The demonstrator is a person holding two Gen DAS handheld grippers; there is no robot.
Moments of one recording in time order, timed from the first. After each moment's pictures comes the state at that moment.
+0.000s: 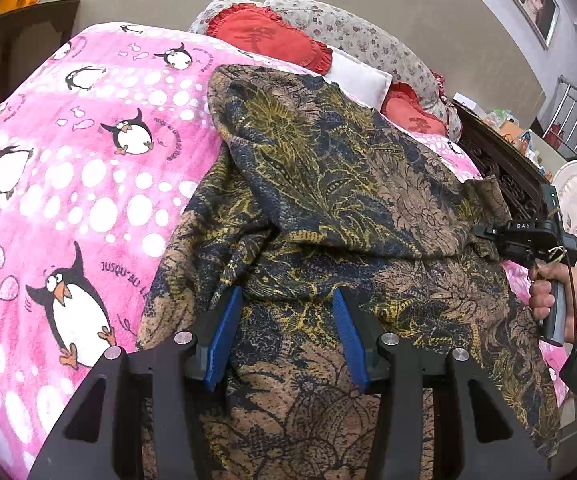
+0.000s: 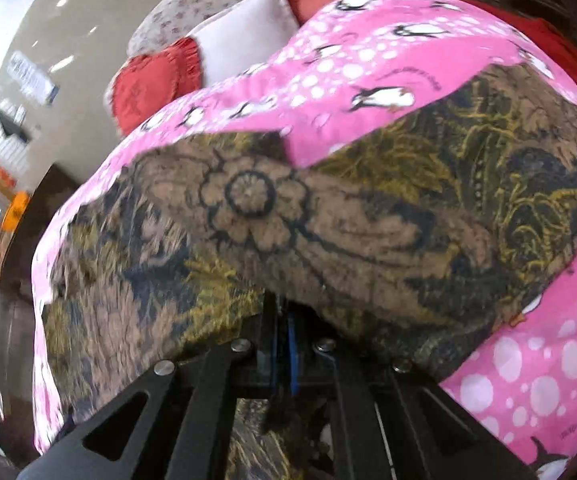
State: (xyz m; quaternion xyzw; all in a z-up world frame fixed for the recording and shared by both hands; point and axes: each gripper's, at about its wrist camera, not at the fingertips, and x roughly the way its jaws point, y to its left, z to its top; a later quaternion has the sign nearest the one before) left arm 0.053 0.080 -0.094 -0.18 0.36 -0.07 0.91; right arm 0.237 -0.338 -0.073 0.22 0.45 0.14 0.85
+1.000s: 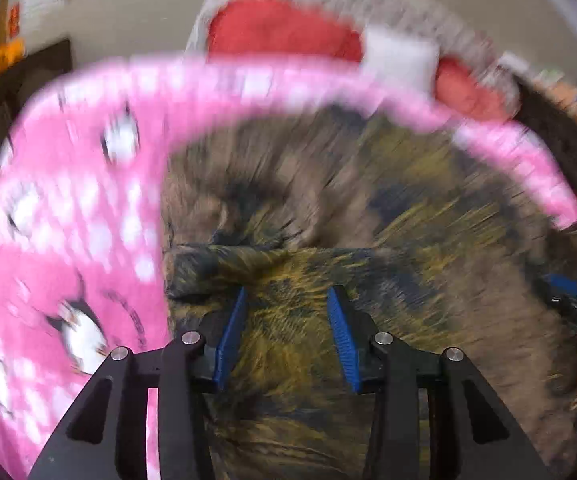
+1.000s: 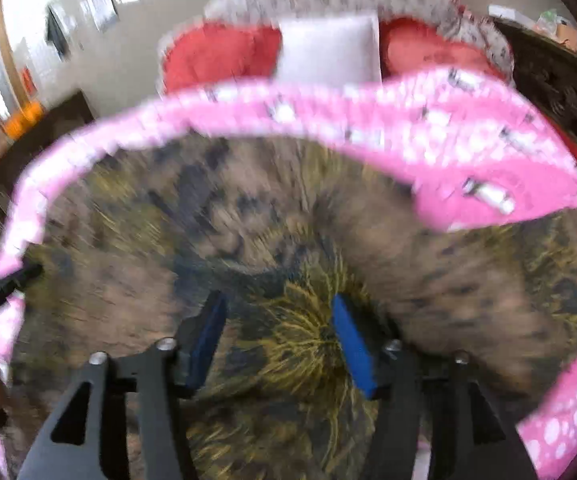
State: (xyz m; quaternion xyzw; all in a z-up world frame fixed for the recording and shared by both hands) left arm 0.219 0.077 -0.085 -0.07 0.44 0.02 0.89; right arm 0.260 -0.245 -0.053 0.02 0.43 0.15 0.89
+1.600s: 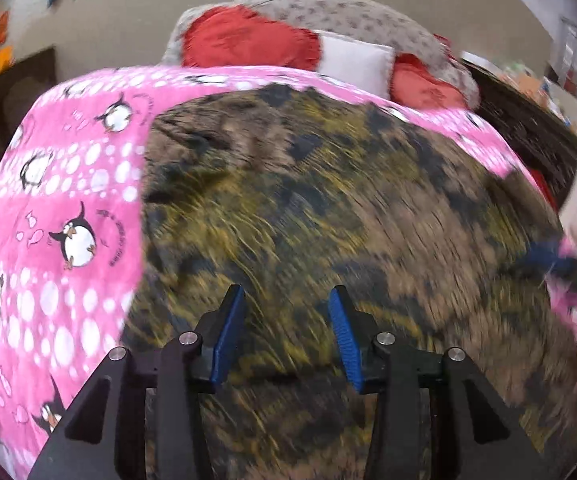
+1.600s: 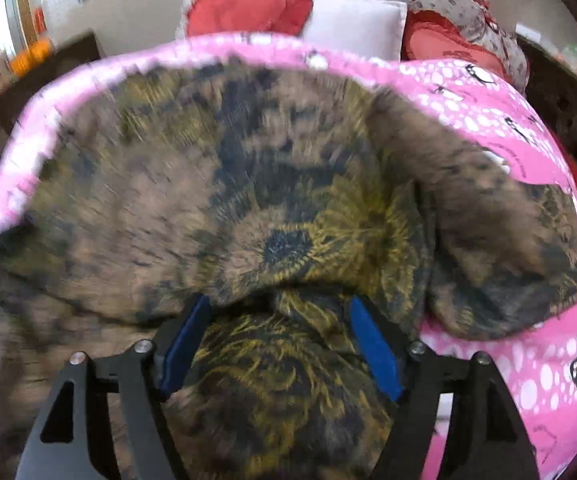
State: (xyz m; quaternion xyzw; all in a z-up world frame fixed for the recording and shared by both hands) left arm 0.122 0.031 -0.066 -0.05 0.40 -0.04 0.91; right arm 0.186 -0.240 -0.038 -0.01 0.44 0.18 0.88
